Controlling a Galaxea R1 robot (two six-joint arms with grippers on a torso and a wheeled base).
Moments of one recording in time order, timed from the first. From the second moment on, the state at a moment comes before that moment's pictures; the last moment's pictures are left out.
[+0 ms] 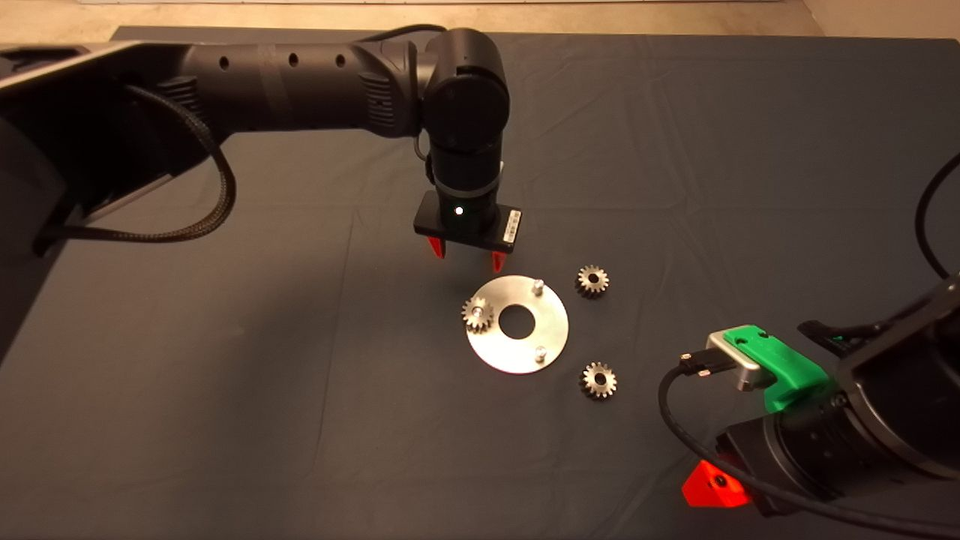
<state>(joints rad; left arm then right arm) -0.47 2.88 -1.35 0.18 1.52 -1.27 0.54 2.49 -0.36 0.07 -1.53 1.95</state>
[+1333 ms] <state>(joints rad) -0.47 2.59 -0.83 0.19 1.53 -1.64 0.32 2.49 -0.71 -0.03 -1.53 1.48</state>
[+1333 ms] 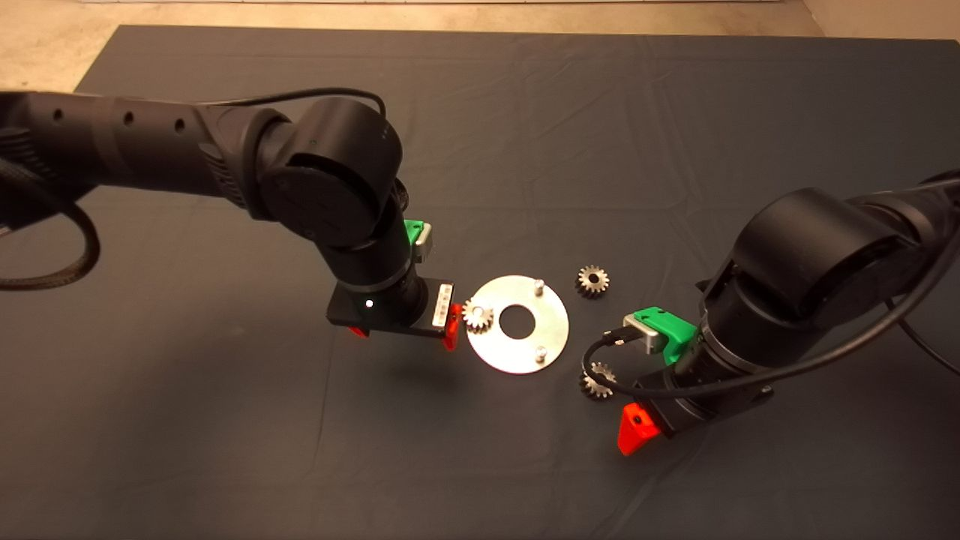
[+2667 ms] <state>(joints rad) -0.47 2.48 -0.62 0.19 1.53 -1.74 0.23 2.57 -0.84 -0.22 -1.53 1.15</state>
